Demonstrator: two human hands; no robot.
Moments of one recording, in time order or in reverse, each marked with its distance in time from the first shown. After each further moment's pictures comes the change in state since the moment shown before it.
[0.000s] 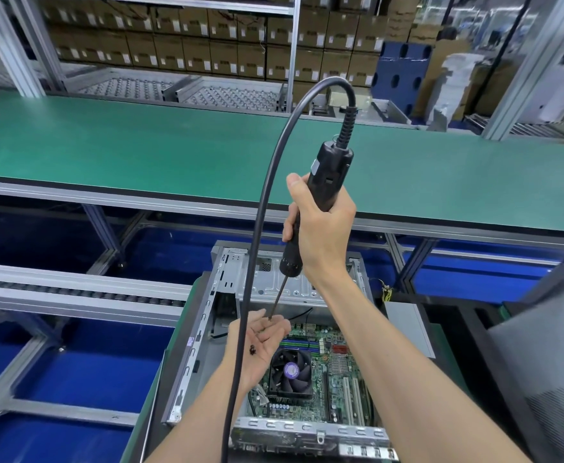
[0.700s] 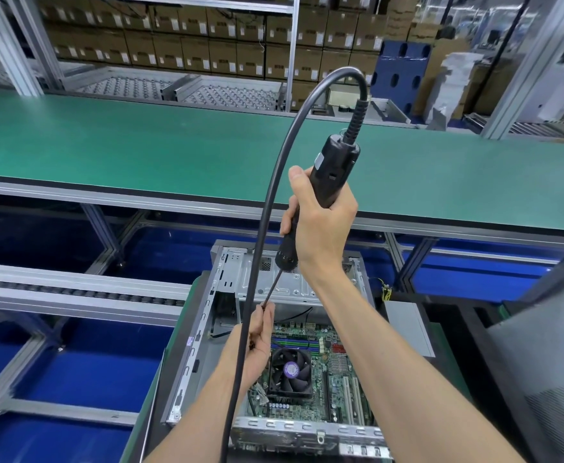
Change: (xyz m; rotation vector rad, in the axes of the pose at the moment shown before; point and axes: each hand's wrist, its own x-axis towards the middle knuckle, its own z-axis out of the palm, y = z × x) left_hand 0.004 0.000 -0.005 -0.438 -0.061 -0.043; right_hand 0.002 -0.001 0.008 0.053 0.070 -0.041
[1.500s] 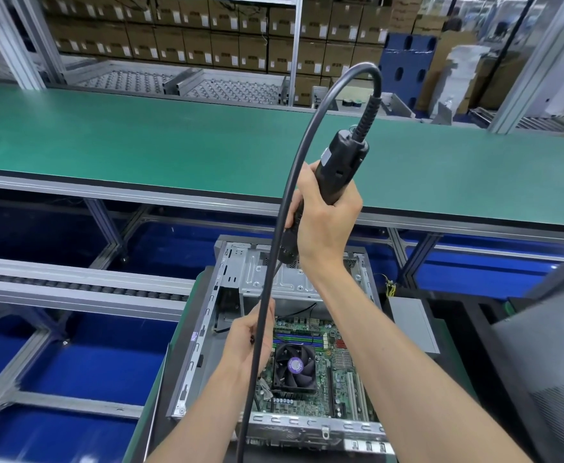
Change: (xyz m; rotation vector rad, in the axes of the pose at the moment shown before) left_hand -0.003 0.002 0.004 0.070 -0.045 0.036; right_hand -0.004 0.002 0.006 0.051 0.011 -0.045
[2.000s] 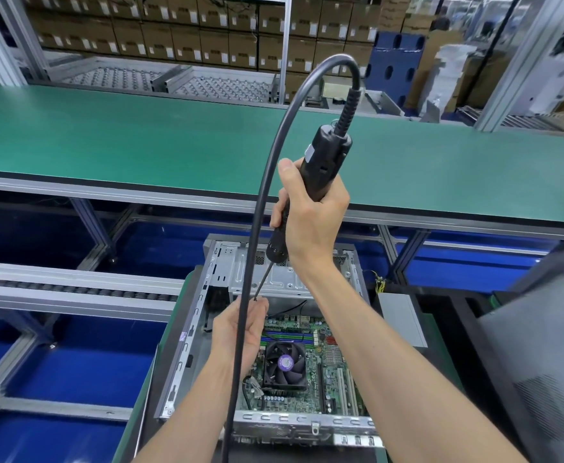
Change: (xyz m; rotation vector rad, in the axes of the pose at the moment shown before) left_hand 0.009 0.003 -0.004 0.139 0.111 0.126; right_hand 0.003 0.001 -0.004 -0.023 -0.030 0.002
